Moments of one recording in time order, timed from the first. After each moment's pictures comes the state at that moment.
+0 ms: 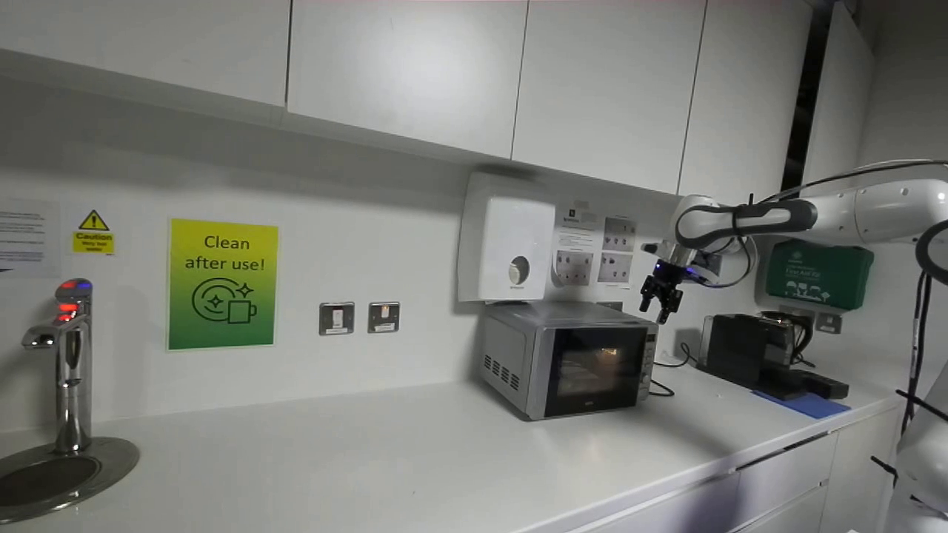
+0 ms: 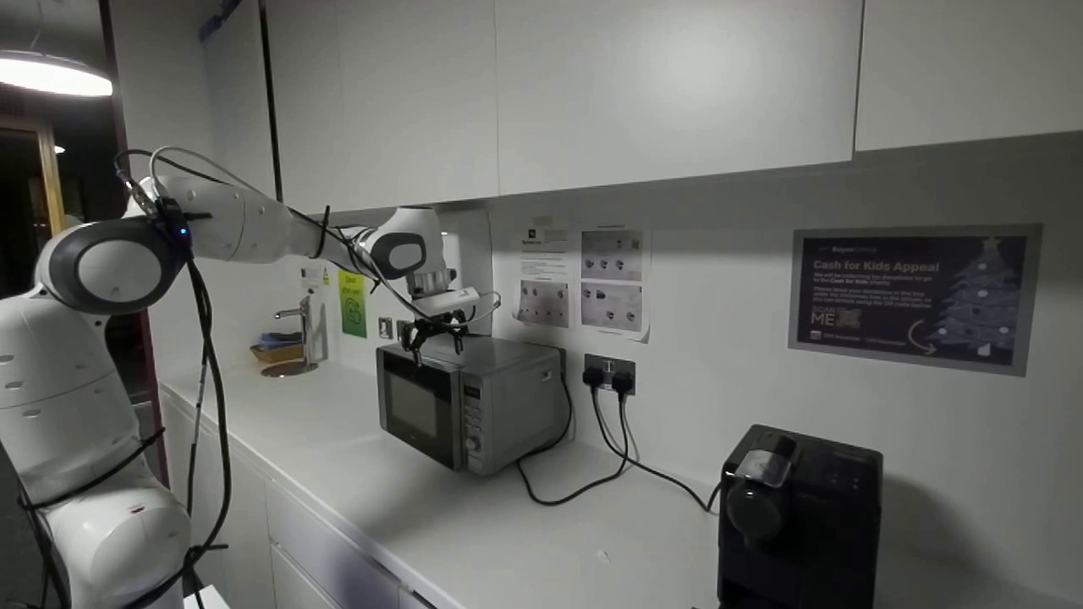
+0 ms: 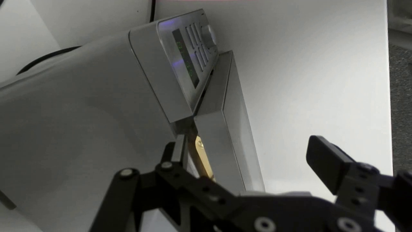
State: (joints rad) arm 0.08 -0.19 -0.08 -1.96 0.07 1.98 -1.22
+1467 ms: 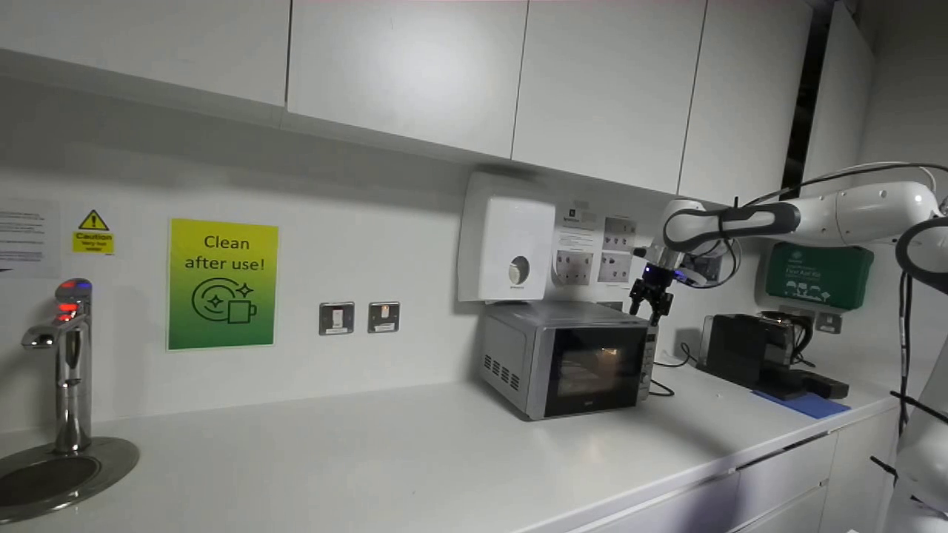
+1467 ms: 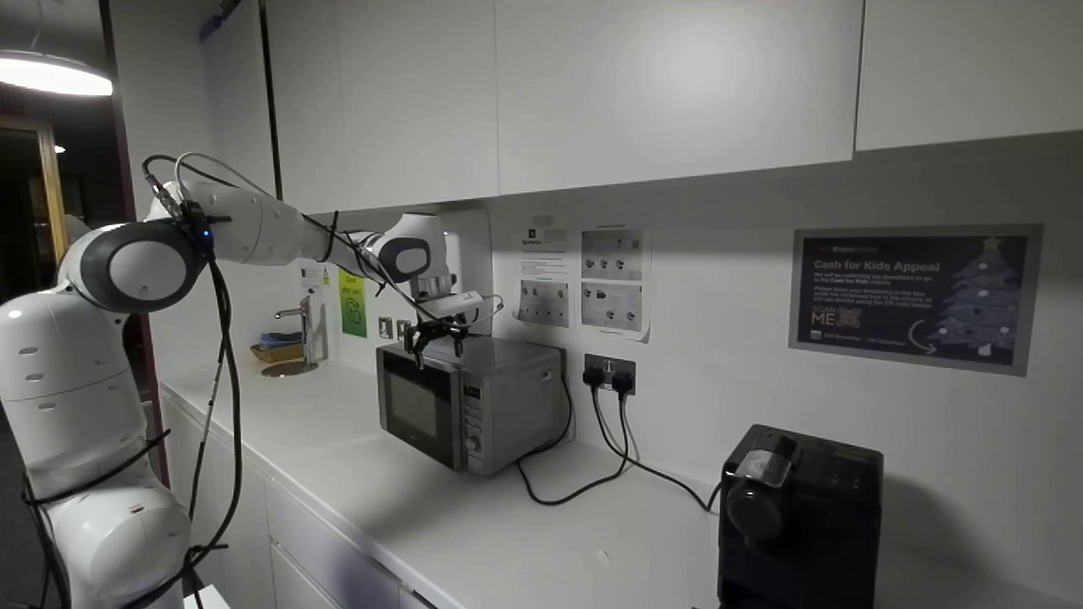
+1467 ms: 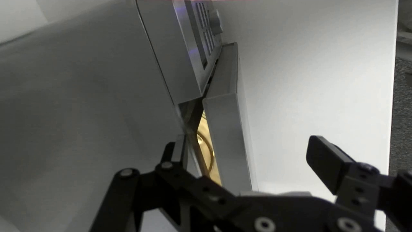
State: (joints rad) arm 0.08 -0.12 -0.06 -1.91 0.08 1.98 -1.27
